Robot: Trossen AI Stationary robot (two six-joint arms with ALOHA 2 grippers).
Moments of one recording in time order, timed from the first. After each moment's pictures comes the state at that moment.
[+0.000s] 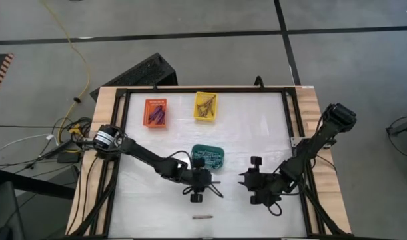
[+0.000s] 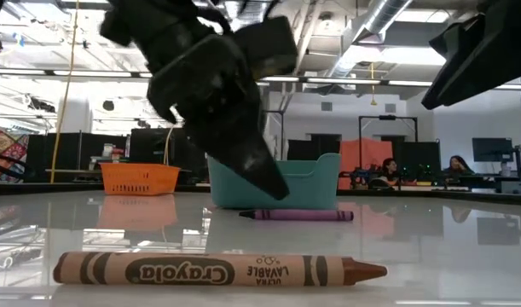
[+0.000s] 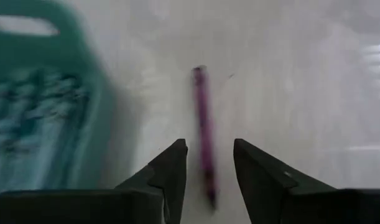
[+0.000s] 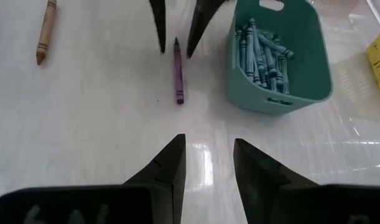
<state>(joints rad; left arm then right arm) -0.33 1.96 1.16 0.00 -0.22 -0.21 0.76 1.35 0.83 -0.43 0.71 0.52</state>
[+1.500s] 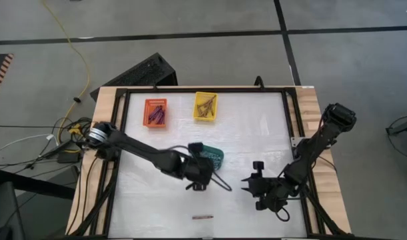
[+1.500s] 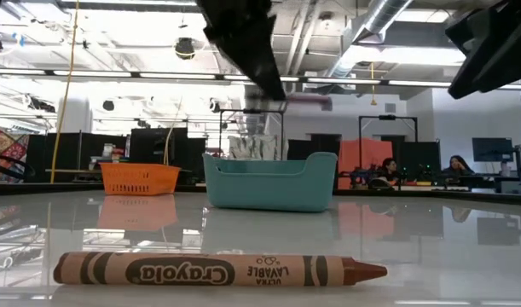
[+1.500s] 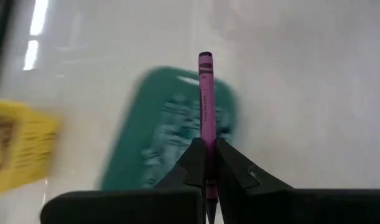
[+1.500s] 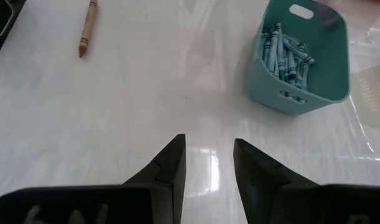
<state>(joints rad) -0.33 1.91 1.53 -0.61 -0.47 -0.18 0.83 1.35 0.83 -0.42 0.71 0.52</state>
